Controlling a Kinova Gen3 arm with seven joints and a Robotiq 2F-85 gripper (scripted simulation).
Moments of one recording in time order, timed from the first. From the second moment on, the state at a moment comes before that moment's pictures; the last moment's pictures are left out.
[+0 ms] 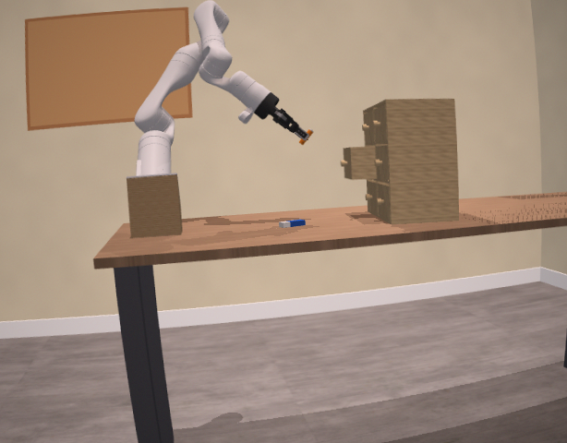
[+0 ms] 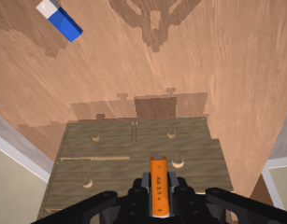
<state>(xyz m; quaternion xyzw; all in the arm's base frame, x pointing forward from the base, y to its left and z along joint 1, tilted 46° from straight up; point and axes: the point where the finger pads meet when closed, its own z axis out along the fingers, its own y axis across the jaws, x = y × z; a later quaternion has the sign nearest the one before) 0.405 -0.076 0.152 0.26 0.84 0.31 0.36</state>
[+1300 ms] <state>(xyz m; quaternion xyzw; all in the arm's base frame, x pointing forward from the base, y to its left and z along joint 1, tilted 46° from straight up) 0.406 -0.078 0.152 0.26 0.83 0.30 0.38</state>
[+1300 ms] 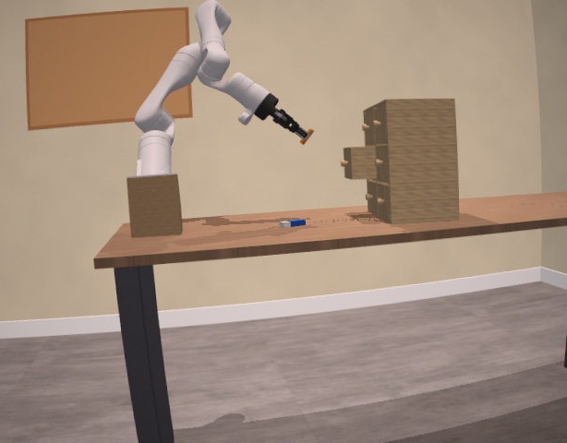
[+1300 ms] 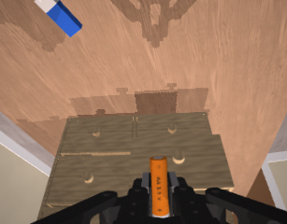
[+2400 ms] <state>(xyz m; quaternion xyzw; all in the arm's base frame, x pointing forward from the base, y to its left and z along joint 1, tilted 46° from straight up) 0.480 -0.092 0.148 0.26 0.83 0.30 0.38</state>
